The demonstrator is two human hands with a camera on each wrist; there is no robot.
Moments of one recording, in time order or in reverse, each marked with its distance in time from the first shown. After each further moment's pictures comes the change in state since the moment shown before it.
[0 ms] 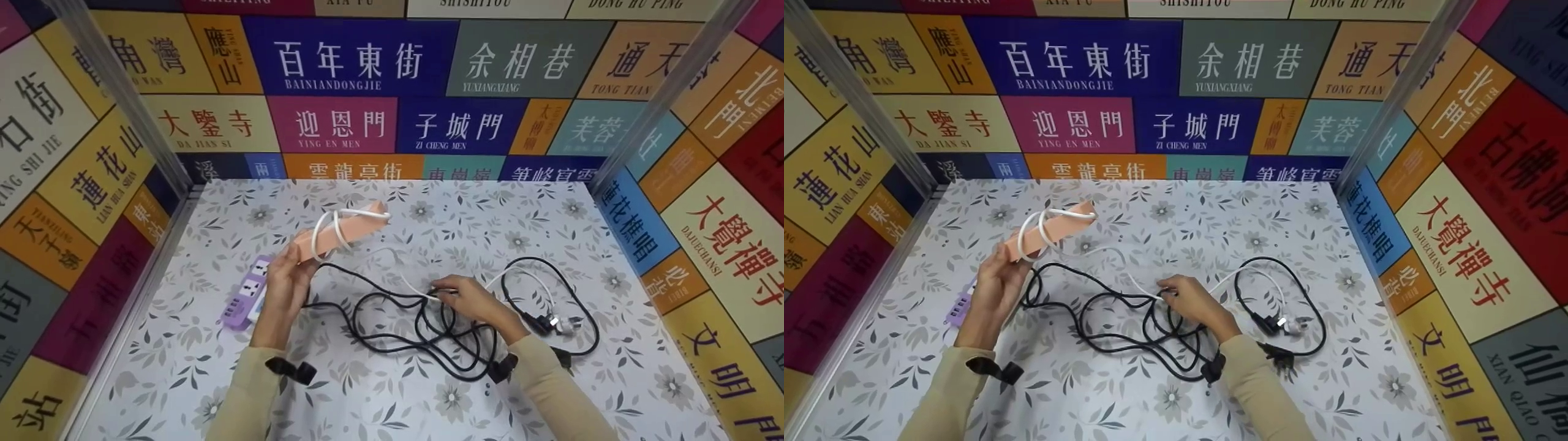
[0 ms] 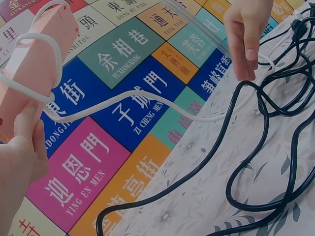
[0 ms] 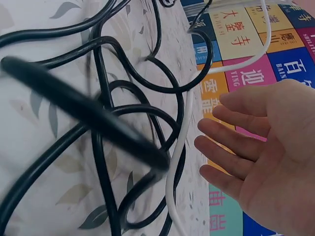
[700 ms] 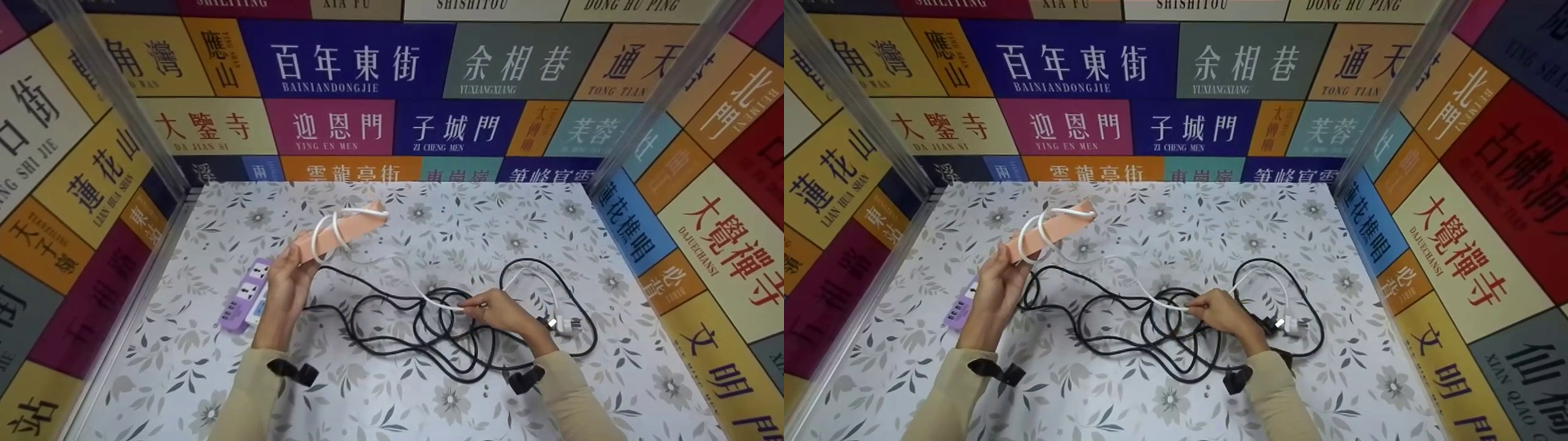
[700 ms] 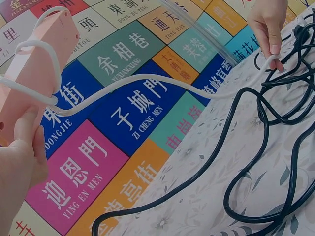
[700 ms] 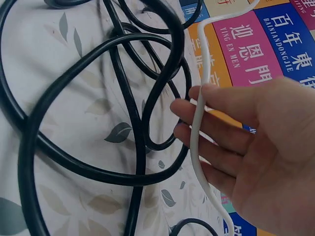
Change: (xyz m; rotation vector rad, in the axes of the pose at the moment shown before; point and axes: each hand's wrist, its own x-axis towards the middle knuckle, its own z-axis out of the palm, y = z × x) left_hand 0.004 -0.005 0.005 -0.011 0.050 0.009; right_hand -0.043 0.036 -0.022 0.082 -0.048 0.194
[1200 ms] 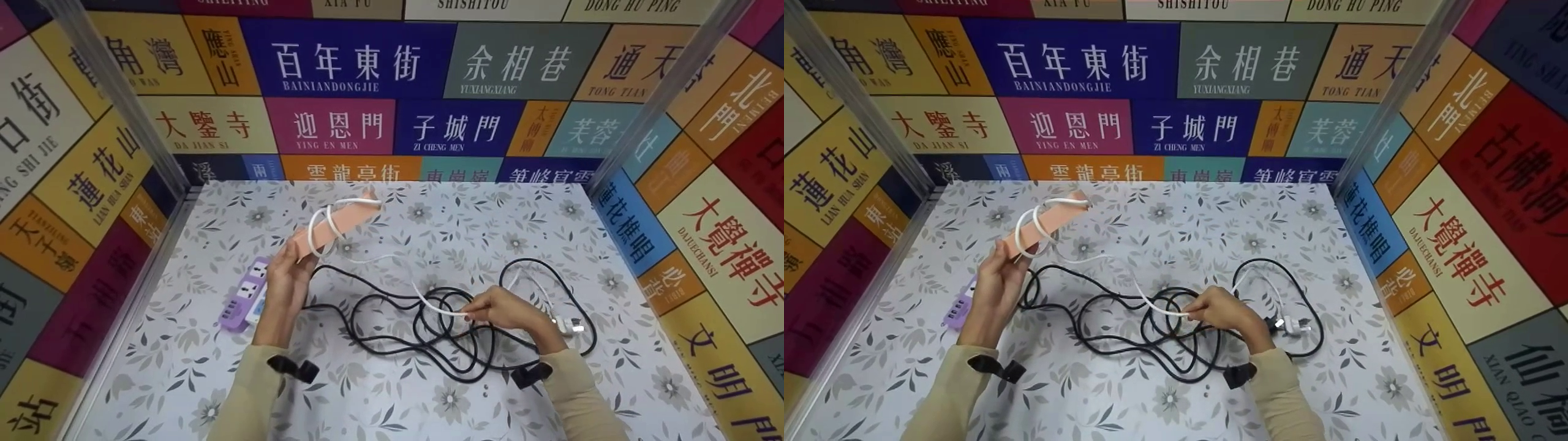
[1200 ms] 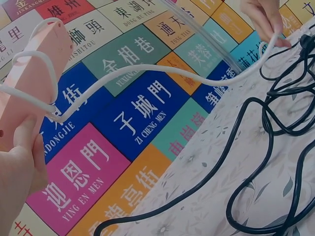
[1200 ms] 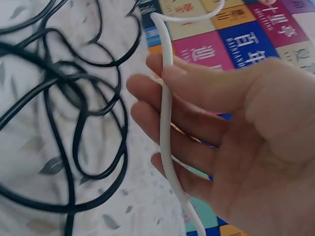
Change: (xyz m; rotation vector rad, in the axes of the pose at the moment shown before) left_hand 0.003 0.001 0.003 -0.017 0.032 0.014; right_hand -0.008 -0.026 -0.021 -0.047 -0.140 -0.152
